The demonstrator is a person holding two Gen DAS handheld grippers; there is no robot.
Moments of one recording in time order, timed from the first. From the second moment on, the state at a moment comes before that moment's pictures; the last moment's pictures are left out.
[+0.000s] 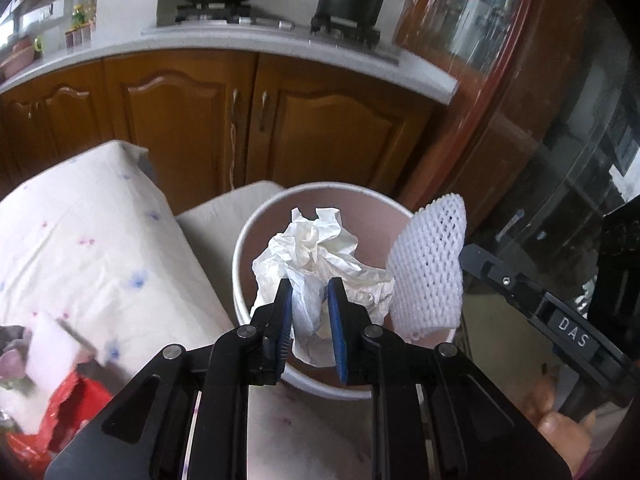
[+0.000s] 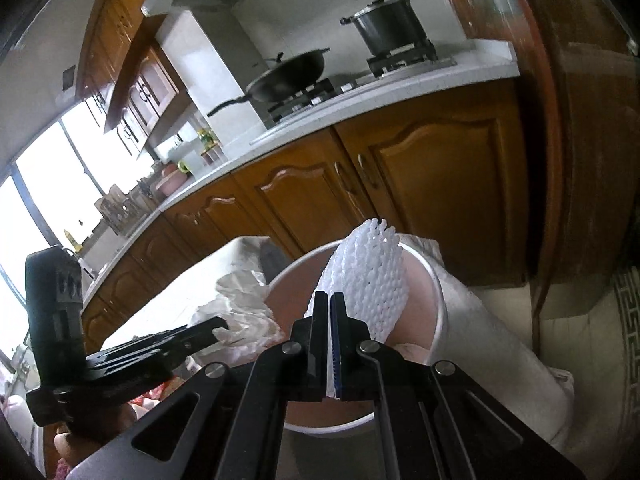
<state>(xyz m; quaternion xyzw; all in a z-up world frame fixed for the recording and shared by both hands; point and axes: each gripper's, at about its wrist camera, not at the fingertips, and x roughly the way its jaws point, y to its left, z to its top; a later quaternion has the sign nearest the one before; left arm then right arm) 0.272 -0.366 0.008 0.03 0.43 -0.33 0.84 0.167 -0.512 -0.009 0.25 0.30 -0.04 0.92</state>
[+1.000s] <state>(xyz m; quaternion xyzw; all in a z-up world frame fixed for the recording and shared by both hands) 0.244 -0.269 0.037 -0.02 0.39 -0.28 0.88 0.152 -0.490 0.005 0.27 0.27 -0.02 0.92</state>
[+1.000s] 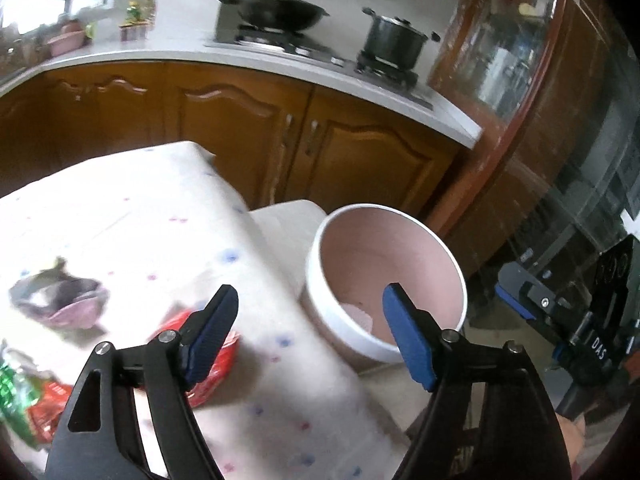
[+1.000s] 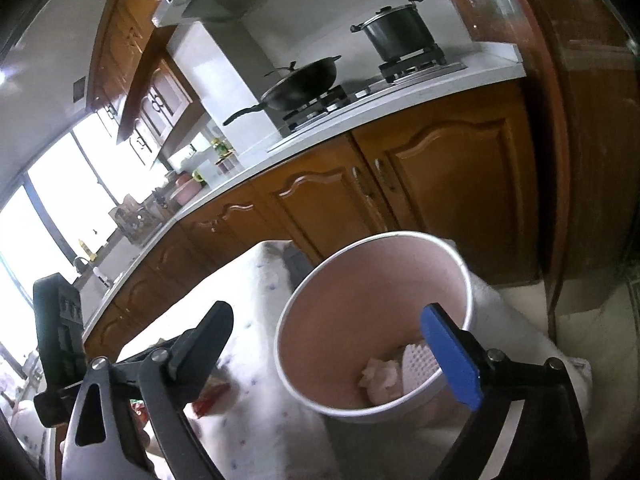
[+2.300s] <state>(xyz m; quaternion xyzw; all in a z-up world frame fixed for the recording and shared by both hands) 0.210 -0.068 0.041 -0.10 0.37 -0.14 0.91 0.147 -0.340 0.013 0.23 0.30 0.07 0.92</state>
